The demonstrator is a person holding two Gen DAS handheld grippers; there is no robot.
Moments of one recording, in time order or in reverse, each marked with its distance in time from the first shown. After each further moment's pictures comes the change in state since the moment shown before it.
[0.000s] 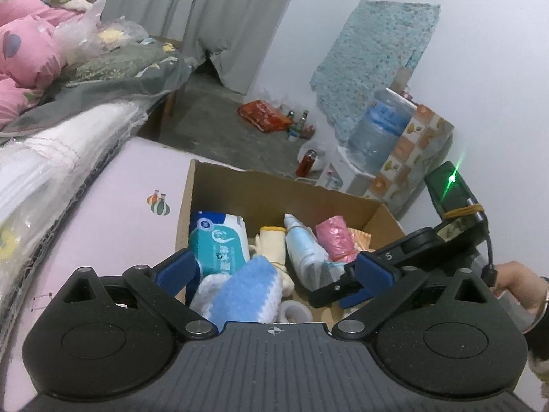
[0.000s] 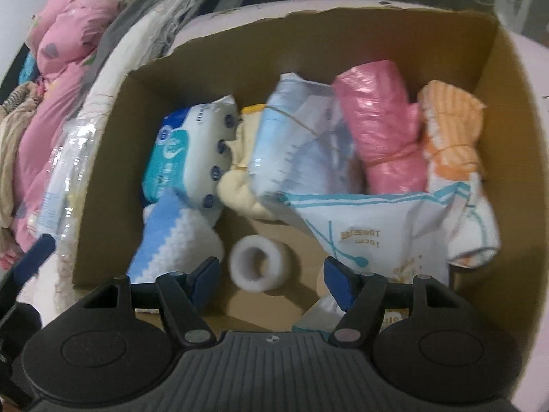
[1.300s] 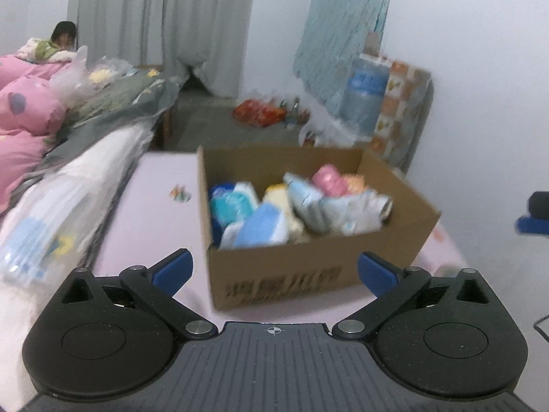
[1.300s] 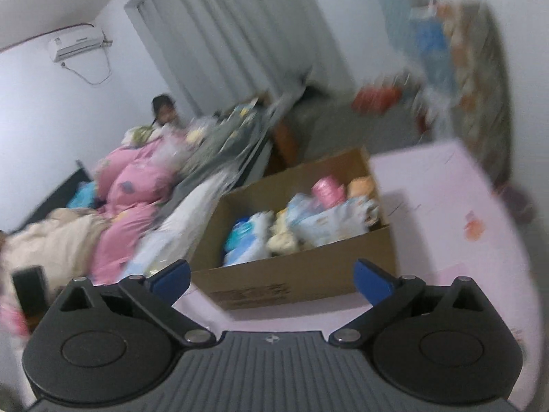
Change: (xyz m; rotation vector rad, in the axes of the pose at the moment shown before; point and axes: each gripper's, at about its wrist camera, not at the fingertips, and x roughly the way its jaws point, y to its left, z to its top) left arm -0.074 -0.022 -0.055 0.256 0.037 0.087; right arm -0.161 0.032 -0.269 0.044 -0.824 -0.015
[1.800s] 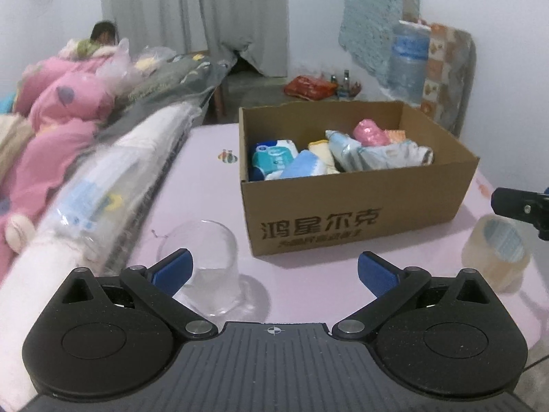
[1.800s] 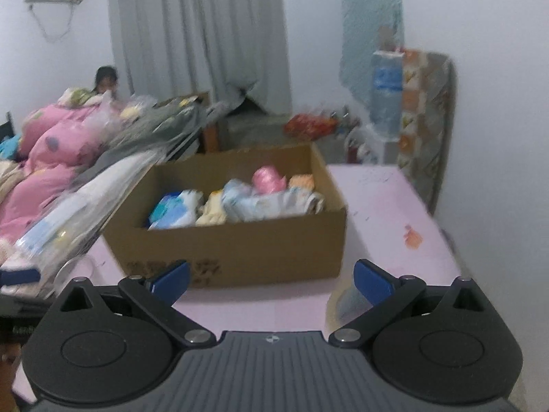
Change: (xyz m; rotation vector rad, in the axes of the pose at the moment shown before) left arm -0.013 -0.026 -0.037 0.006 0.054 0.217; right arm 0.034 0.043 -0.055 -0.170 -0.052 -0.328
